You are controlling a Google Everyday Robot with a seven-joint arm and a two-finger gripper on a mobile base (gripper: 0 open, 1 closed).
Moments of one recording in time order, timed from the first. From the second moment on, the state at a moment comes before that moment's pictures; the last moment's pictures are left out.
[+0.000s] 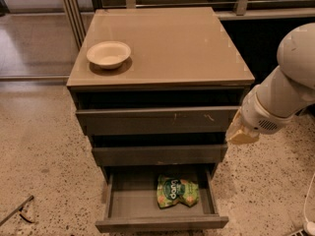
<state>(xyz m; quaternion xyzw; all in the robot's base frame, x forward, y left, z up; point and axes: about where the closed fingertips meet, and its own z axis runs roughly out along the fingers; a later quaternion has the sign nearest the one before) 0.454 -0.199 0.800 -0.60 0.79 0.04 0.13</state>
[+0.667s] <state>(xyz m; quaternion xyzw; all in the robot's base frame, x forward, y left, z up) 0.454 -0.199 0.794 -0.60 0.79 0.04 0.13</state>
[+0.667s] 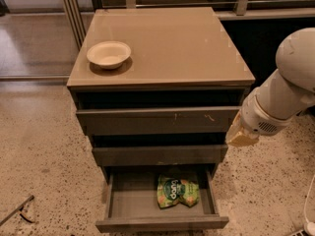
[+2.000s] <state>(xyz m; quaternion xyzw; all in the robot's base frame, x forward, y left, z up) 0.456 -0.203 0.503 -0.55 0.81 0.16 0.13</state>
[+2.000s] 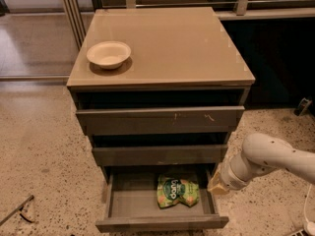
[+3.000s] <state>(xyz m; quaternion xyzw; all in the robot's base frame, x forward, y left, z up) 0.483 -0.210 0.440 -0.59 0.78 0.13 0.17</state>
